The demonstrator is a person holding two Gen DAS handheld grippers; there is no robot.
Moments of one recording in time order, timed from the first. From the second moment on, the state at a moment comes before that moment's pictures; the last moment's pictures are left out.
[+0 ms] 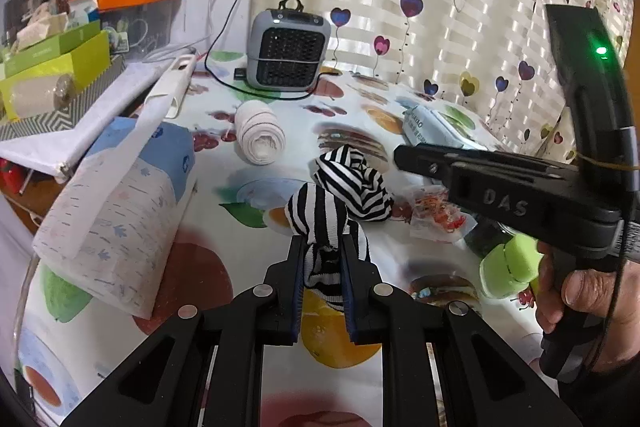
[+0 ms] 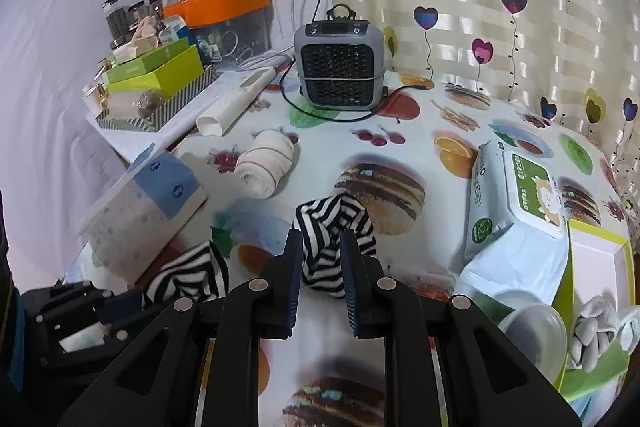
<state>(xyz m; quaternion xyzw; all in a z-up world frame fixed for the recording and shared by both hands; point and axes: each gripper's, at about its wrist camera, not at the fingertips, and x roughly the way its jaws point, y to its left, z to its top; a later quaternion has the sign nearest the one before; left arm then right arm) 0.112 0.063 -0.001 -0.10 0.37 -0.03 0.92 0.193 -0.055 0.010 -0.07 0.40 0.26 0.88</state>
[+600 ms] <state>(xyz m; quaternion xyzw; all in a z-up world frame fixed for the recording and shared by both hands) 0.124 0.074 -0.014 -0.11 0.39 -0.02 0.91 0.254 -0.035 -0.054 -0.07 0.48 0.23 0.85</state>
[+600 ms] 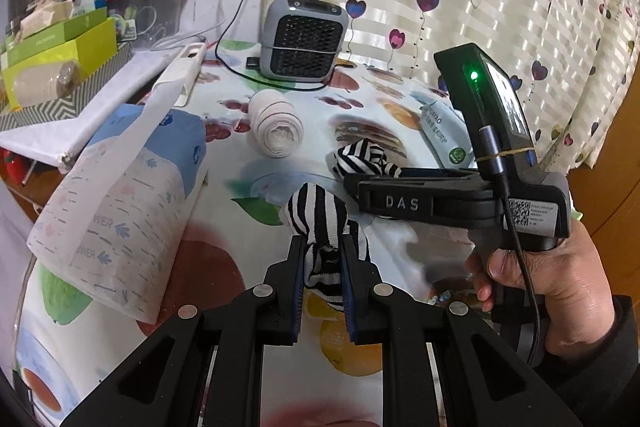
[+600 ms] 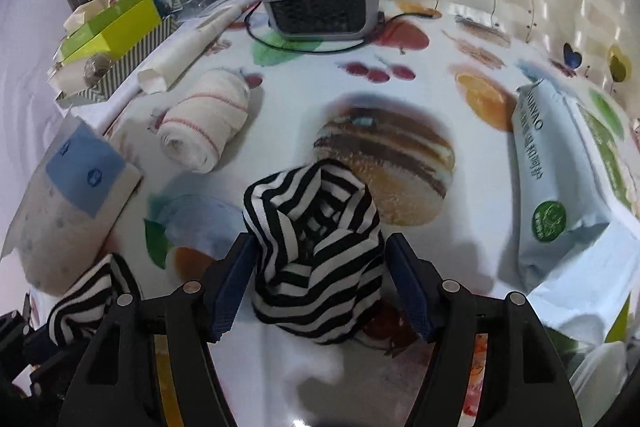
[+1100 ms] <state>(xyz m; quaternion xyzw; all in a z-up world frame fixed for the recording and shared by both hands) 0.114 0.064 0.005 -0.10 0.37 -0.02 0.92 0.205 -0.053 0.001 -0.06 0.41 0.25 0.87</state>
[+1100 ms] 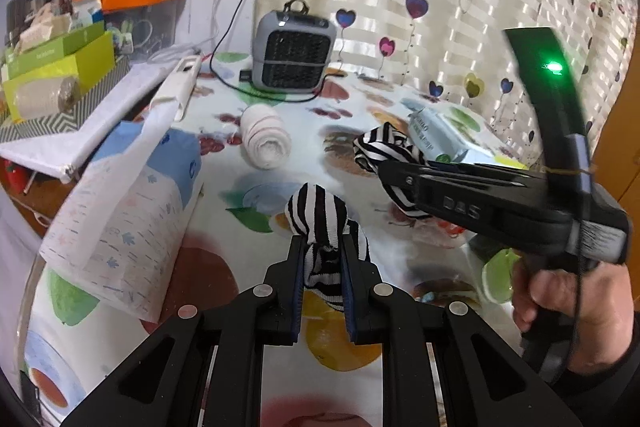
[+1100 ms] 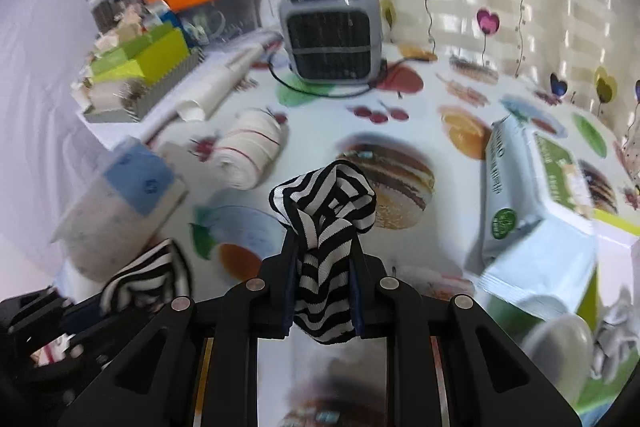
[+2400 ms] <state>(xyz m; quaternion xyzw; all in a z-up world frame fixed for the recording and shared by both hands) 0.090 -0.043 0.076 -0.04 0.32 -0.13 0.94 0.100 -0.178 0.071 -0.01 0.31 0.21 0.93</state>
